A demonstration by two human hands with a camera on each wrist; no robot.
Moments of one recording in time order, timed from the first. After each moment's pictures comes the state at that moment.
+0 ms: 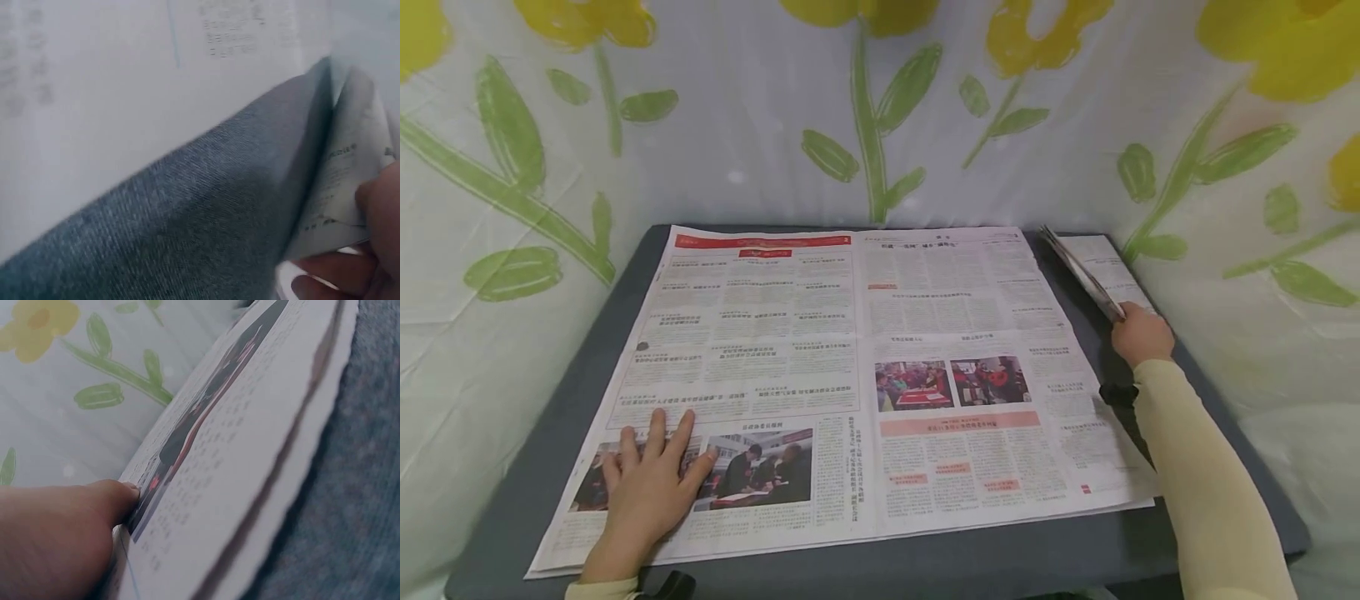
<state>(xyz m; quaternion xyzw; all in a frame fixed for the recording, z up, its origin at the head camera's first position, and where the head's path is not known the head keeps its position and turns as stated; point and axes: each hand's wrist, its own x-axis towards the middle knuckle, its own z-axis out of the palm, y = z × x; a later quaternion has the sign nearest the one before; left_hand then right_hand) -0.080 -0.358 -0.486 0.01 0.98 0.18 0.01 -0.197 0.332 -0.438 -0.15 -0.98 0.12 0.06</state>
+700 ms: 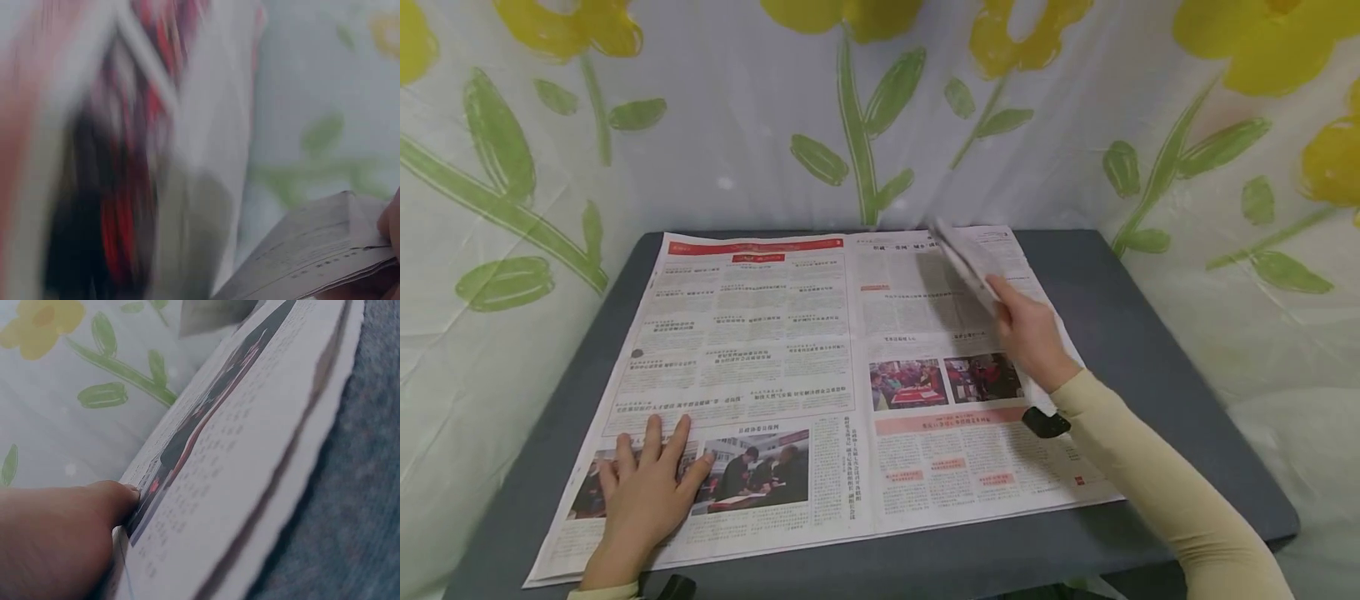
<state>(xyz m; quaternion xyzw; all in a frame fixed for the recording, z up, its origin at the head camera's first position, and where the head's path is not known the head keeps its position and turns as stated) -0.079 -0.356 -0.485 0.01 0.98 0.18 0.00 -0.174 0.147 -0.397 0.15 -0.91 0.22 0.31</state>
